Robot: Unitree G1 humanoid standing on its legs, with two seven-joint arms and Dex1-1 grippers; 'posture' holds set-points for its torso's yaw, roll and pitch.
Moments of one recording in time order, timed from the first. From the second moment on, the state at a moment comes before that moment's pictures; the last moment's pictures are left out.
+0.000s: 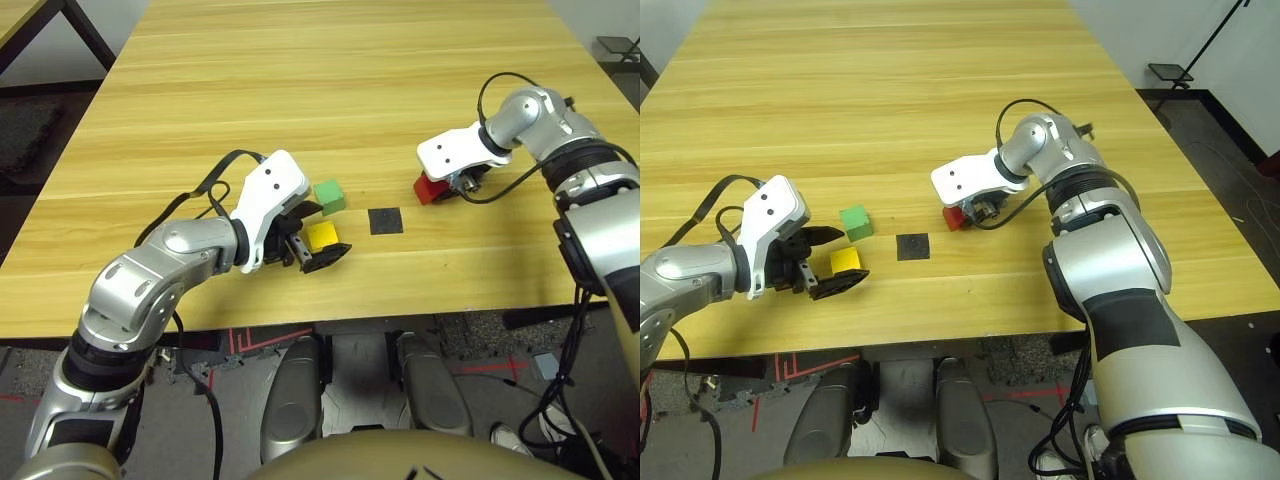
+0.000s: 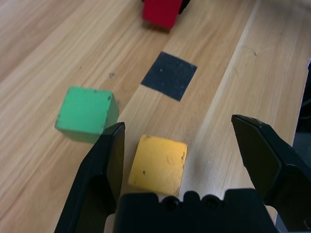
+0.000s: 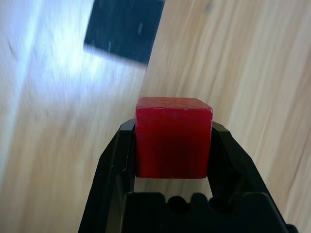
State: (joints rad) left arm -0.36 0.70 -0.10 -0.60 -0.56 1.05 -0.63; right arm -1.34 -0.43 0.34 1.31 -0.39 -0.48 1.51
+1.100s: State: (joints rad) left arm -0.43 0.69 -0.13 -0.49 -0.49 0.96 -0.64; right arm -1.06 -0.40 0.52 0.52 -0.30 0.20 1.53
